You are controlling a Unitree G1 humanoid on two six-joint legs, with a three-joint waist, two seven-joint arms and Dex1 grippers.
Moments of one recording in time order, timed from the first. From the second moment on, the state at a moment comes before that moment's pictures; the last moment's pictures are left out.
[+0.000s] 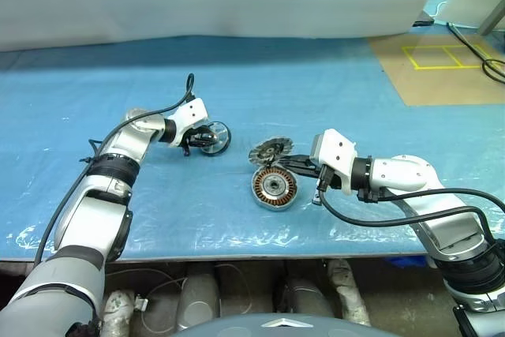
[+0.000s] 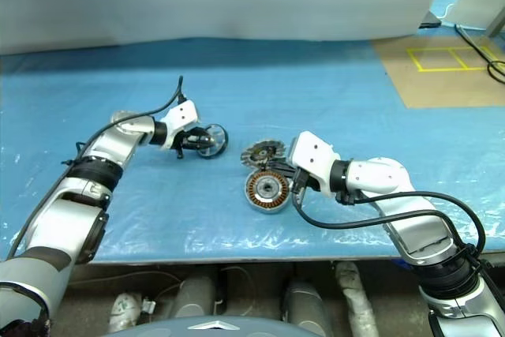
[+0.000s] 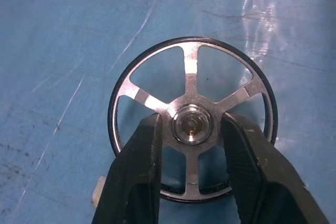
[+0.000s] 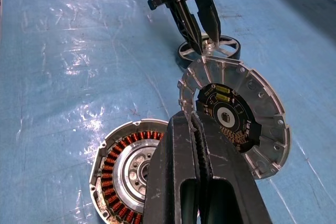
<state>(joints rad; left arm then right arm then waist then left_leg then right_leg) -0.87 0.48 -0.19 0.80 0.07 0.02 -1.15 -0.29 -0.73 0.17 -0.54 0.28 0.58 0.84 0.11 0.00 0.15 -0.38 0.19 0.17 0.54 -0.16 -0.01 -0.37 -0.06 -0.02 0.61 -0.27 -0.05</state>
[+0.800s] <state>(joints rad) -0.44 0.50 -0.17 0.11 -0.28 0.12 -1.40 -0.21 -0.76 0.08 -0.56 0.39 0.63 0.85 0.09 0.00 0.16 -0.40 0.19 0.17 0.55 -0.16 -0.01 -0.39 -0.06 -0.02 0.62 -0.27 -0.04</state>
